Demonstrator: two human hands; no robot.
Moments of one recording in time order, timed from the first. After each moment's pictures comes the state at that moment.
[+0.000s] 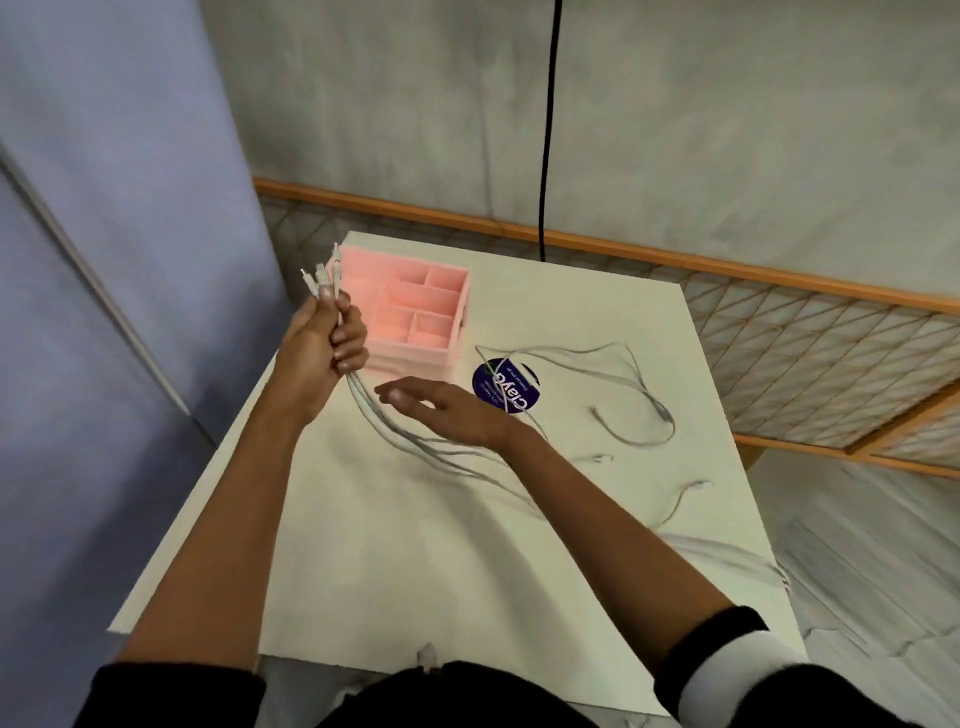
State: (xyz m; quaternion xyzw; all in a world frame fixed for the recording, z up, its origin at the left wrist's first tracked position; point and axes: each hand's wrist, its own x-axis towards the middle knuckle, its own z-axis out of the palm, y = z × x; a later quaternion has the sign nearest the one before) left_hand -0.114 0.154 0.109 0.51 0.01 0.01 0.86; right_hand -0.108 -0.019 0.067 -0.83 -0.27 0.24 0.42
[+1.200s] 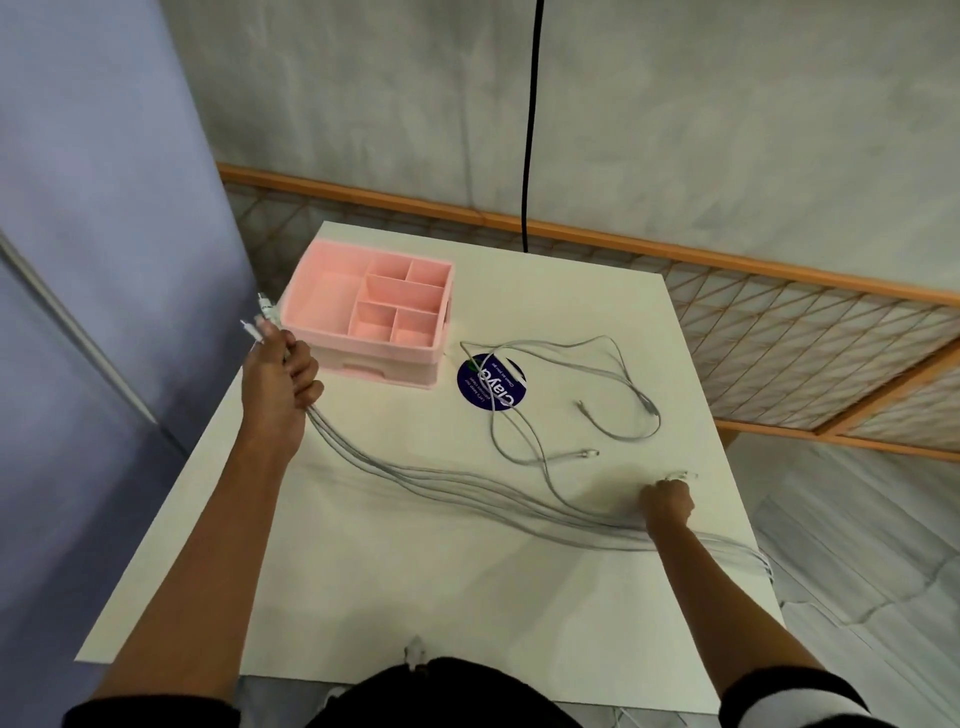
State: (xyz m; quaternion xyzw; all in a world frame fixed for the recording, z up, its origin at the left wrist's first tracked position) left_hand -0.108 0.171 0.064 0.47 0.15 0.09 0.86; right_hand -0.134 -0.261 -0.077 -0.80 0.47 0.00 0.36
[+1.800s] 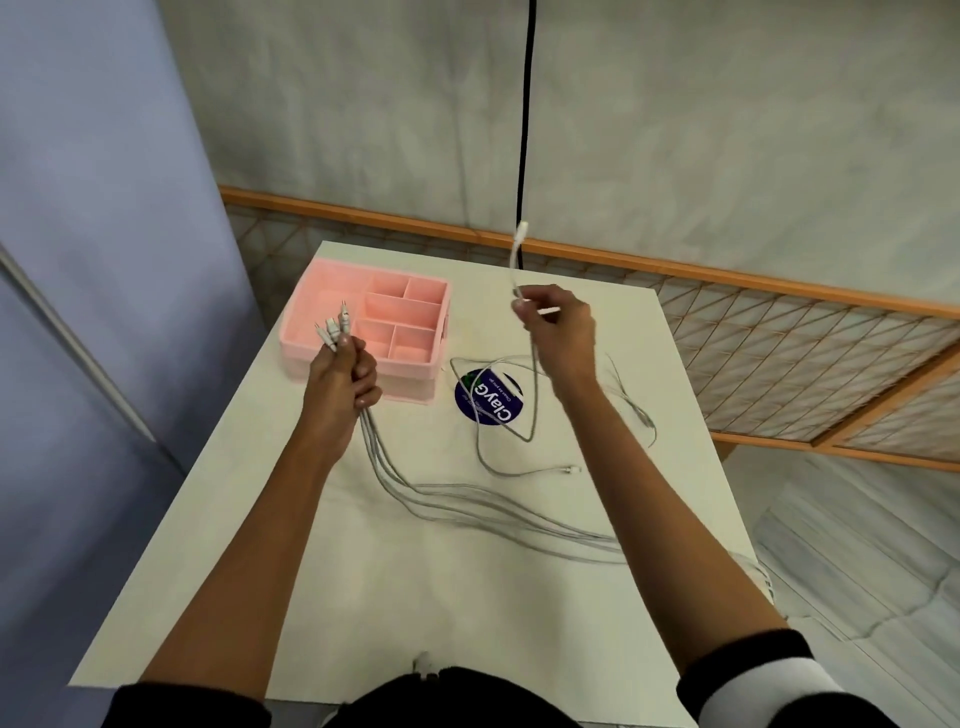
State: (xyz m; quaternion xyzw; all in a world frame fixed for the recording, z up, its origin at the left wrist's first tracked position) left_hand -0.099 0.127 0.072 0.51 0.07 0.03 0.86; right_hand -0.049 -0.096 0.114 -0.81 0.04 -0.16 0.56
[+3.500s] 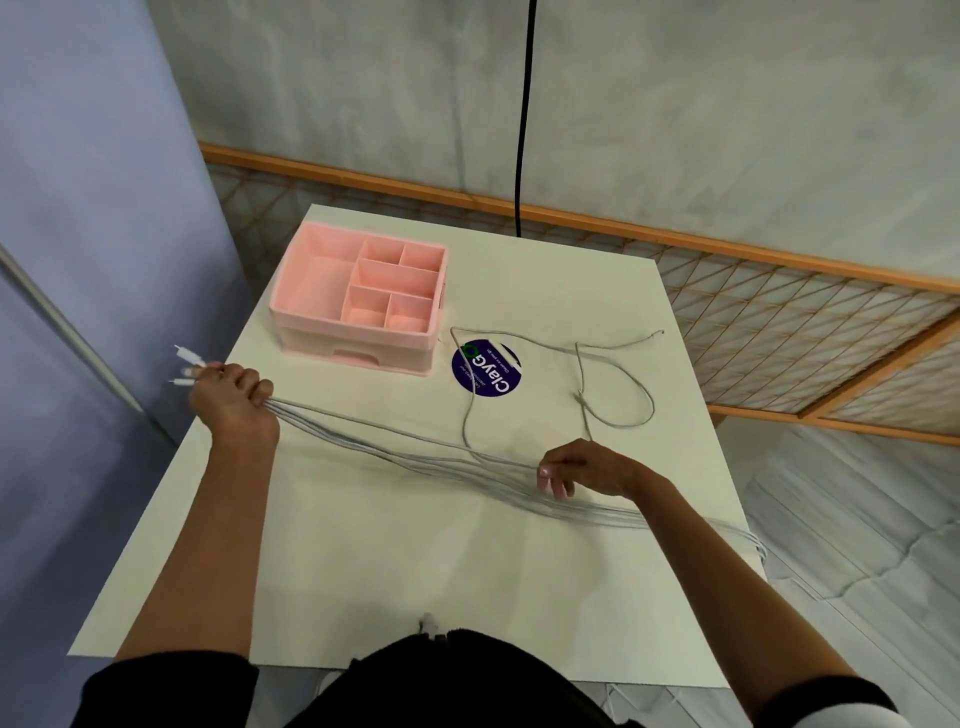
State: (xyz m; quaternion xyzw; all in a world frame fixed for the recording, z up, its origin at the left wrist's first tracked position) left_hand -0.103 0.206 0.023 0.30 0.30 0.20 0.88; right_hand -0.128 -0.195 -0.013 -0.85 -0.12 0.33 0.38
